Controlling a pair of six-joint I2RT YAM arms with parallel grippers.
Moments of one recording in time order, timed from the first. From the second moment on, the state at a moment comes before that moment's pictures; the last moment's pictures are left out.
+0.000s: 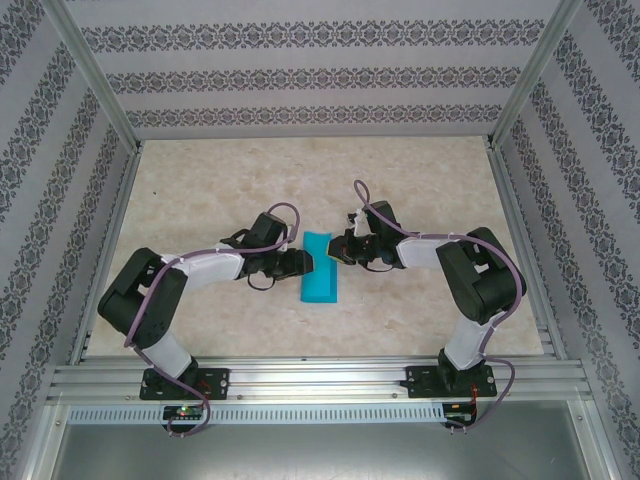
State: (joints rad) left arm -0.58 1.66 0.84 -0.15 0.43 -0.74; right arm 0.45 1.79 0.82 0.15 -0.69 0.80
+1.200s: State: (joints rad) left arm -0.68 1.79 1.03 -0.34 0.26 -0.66; right arm 0.36 1.55 0.75 -0.13 -0.52 0.63
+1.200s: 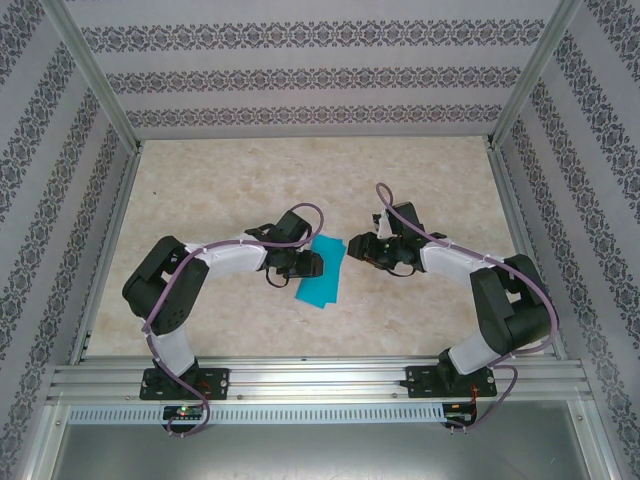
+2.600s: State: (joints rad) left arm -0.66 1.67 1.02 -0.37 0.28 -0.65; right arm 0.45 1.72 0.76 0.02 -0.59 0.74
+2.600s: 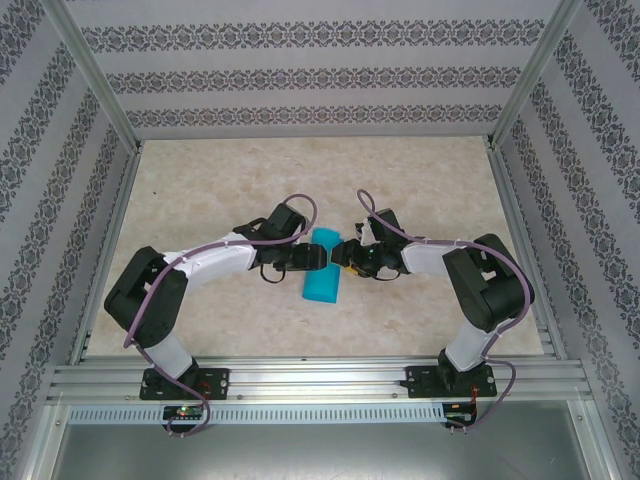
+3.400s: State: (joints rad) left arm -0.62 1.79 1.00 -0.28 0.39 -0.63; right arm 0.45 1.72 0.78 -0.01 -0.59 0.73
